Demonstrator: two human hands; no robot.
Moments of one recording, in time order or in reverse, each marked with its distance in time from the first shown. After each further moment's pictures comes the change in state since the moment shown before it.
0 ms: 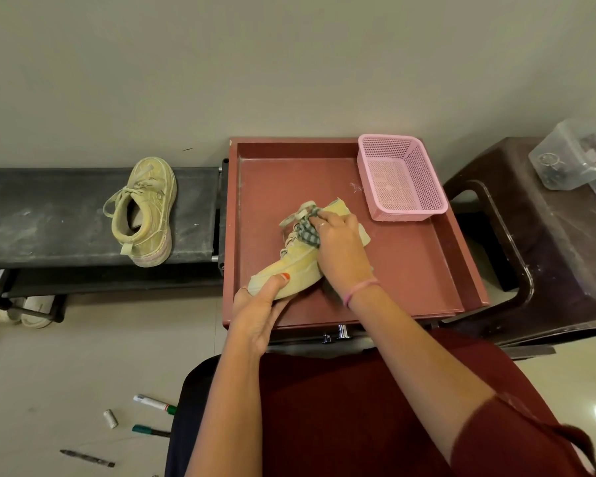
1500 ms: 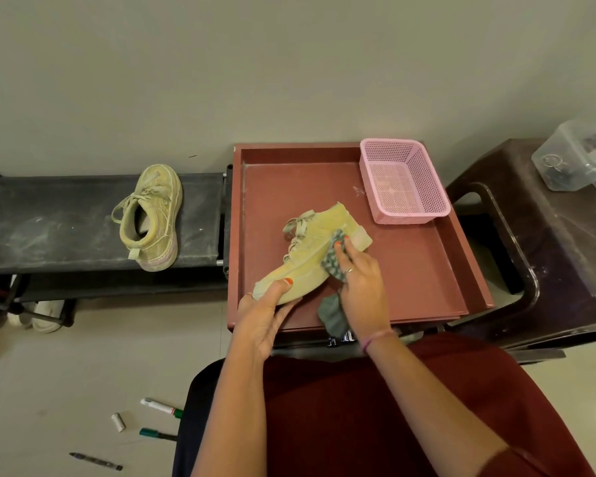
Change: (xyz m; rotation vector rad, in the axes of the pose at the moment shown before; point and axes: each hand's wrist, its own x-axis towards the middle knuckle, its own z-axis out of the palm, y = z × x) left_hand -0.006 0.000 0.001 -0.018 0.001 -0.012; right_hand -0.060 0.030 0.029 0.175 0.211 0.030
